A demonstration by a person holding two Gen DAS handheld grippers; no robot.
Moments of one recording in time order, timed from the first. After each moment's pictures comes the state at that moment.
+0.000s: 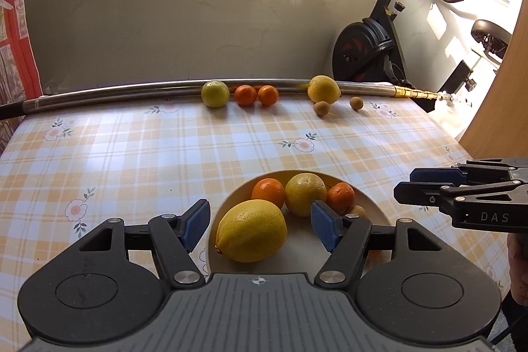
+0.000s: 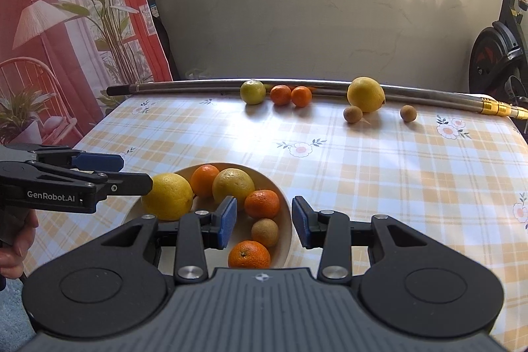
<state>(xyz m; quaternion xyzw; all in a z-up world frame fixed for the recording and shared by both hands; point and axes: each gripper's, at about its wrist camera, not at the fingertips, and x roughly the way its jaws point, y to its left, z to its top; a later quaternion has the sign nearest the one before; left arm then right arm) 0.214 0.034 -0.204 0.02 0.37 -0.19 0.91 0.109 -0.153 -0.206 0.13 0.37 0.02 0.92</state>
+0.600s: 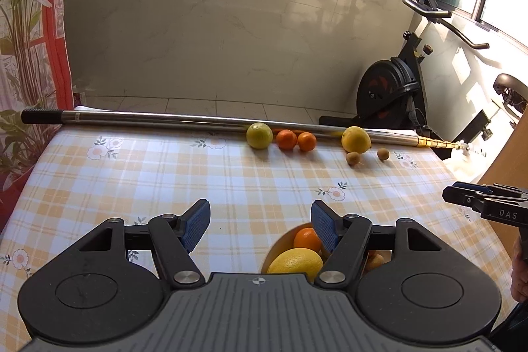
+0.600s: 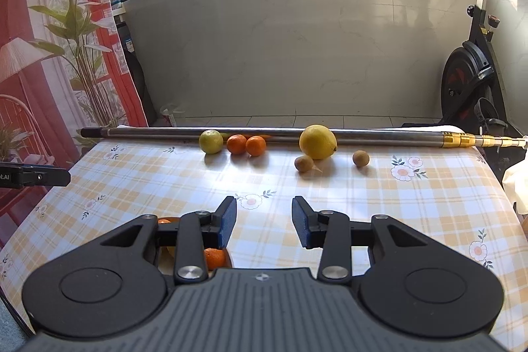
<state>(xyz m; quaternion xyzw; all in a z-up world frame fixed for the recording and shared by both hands) 0.232 0.083 -0.153 -0.03 0.35 -0.14 0.93 0.115 -0.204 -0.184 0.14 0.32 -0.03 0.94</state>
